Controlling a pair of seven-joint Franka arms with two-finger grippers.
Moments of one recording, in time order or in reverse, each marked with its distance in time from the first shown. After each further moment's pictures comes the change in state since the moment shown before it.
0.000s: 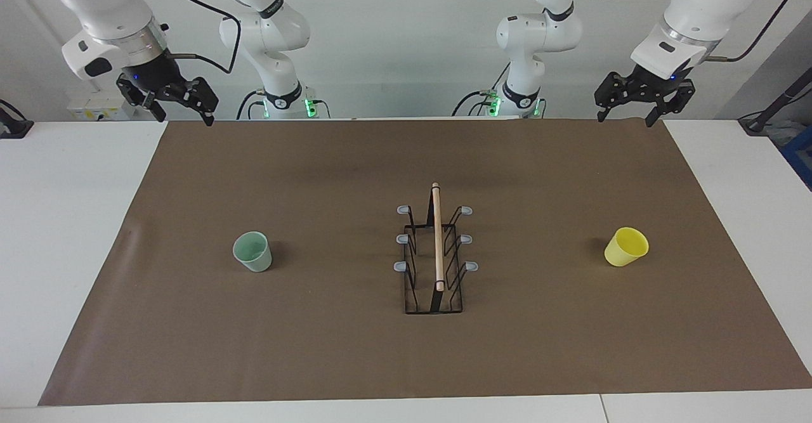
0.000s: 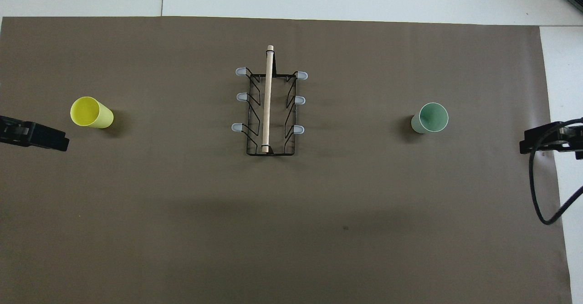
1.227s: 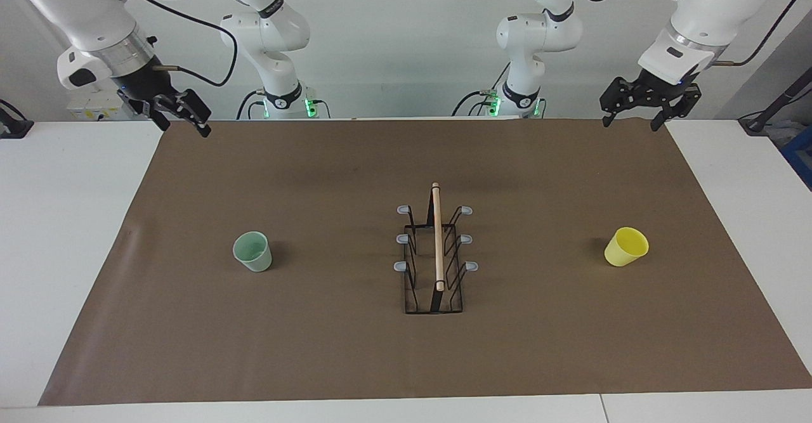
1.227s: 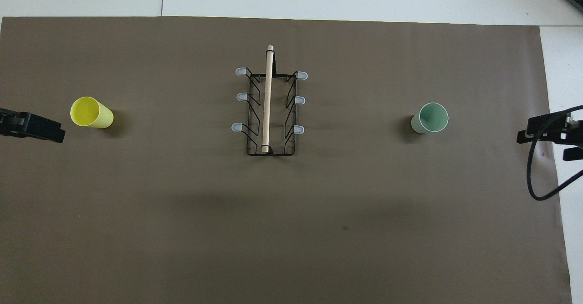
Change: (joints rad) left arm -0.001 0.053 0.032 0.042 0.000 0.020 -0.001; right arm -0.077 -0.016 -0.023 -0.117 0.157 0.142 0.187
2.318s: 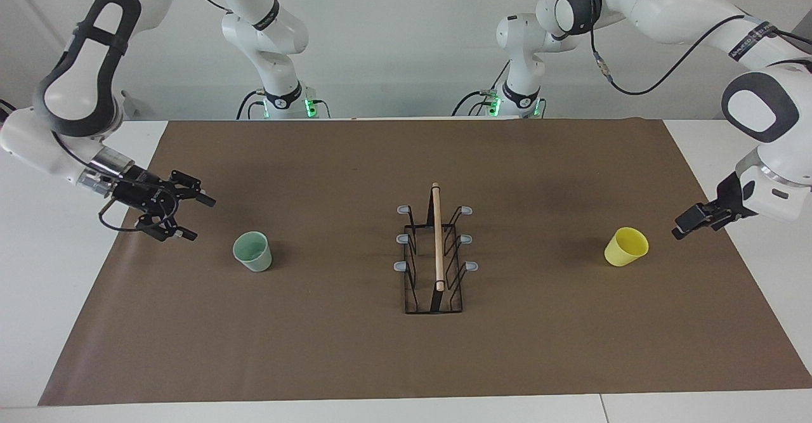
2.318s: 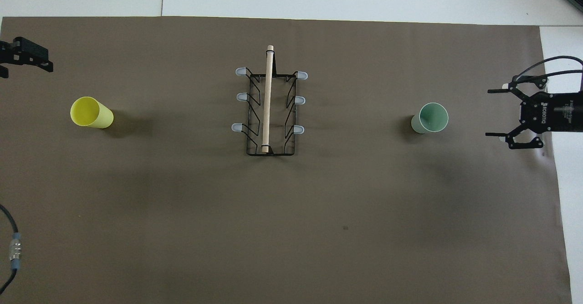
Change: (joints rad) left arm -0.028 0.555 0.383 0.381 -0.318 0.171 -0.117; right arm -0.249 0.396 -0.005 -0.112 0.883 0.162 0.595
